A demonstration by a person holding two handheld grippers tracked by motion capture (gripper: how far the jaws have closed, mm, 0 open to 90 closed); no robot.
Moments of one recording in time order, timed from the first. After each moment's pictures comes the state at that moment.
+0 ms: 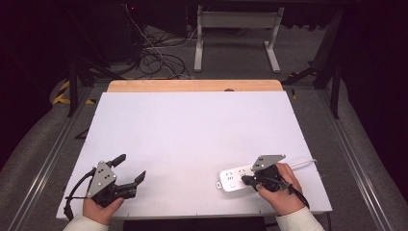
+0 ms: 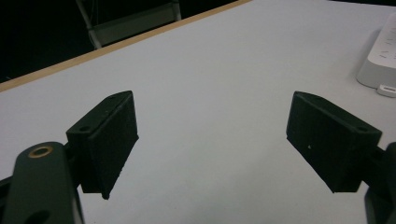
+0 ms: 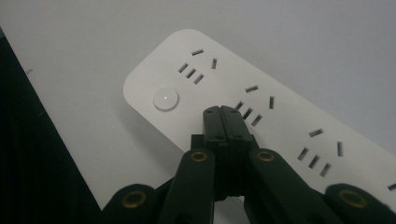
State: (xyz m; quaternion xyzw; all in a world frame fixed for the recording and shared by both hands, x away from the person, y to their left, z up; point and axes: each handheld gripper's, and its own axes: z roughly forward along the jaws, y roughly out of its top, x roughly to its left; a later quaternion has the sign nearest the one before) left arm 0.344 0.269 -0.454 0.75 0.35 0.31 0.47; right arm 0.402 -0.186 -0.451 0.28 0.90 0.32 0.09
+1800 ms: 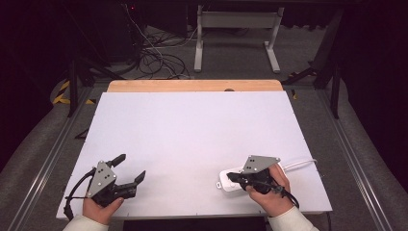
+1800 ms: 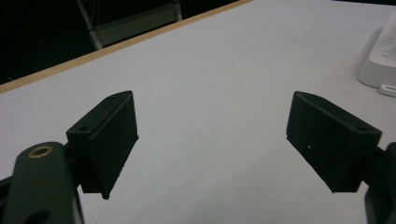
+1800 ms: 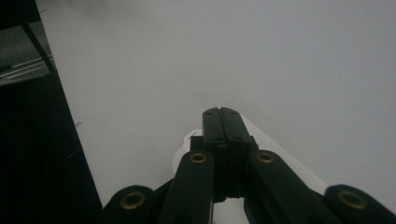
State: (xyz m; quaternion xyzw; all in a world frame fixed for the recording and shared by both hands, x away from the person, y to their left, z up) left arm 0.344 0.269 -0.454 0.75 0.35 0.31 0.47; right arm 0.393 -0.155 -0.437 0.22 0.88 0.40 0.11
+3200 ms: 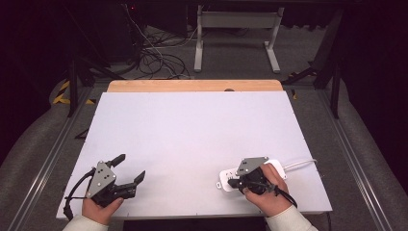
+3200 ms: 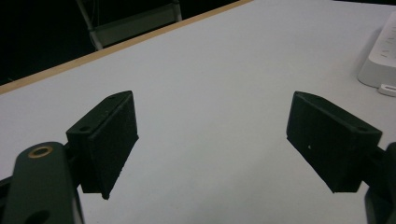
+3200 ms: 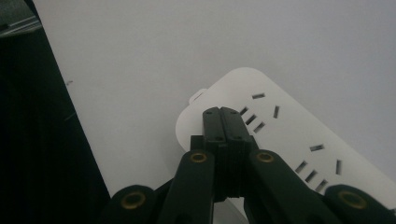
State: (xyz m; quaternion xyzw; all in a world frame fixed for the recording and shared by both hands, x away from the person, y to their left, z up) left arm 0.343 0.270 -0.454 0.75 0.35 0.31 0.47; right arm 0.398 -0.149 -0.450 0.22 0.92 0.32 0.08
